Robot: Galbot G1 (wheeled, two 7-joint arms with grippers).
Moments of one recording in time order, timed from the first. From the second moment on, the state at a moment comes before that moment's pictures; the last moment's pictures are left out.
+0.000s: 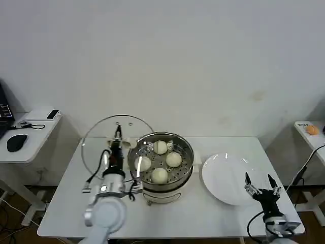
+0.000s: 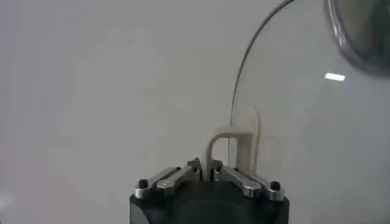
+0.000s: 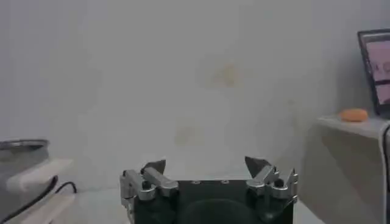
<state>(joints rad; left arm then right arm) 1.11 -1.34 -0.19 -2.05 1.61 0.43 0.22 -1.54 1.39 0.83 1.96 0.33 -0.04 -0.09</state>
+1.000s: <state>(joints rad) 0.92 -1.57 0.01 -1.76 1.72 0.53 0.38 -1.44 1.41 0.79 1.87 0.24 -0.08 -0.08</state>
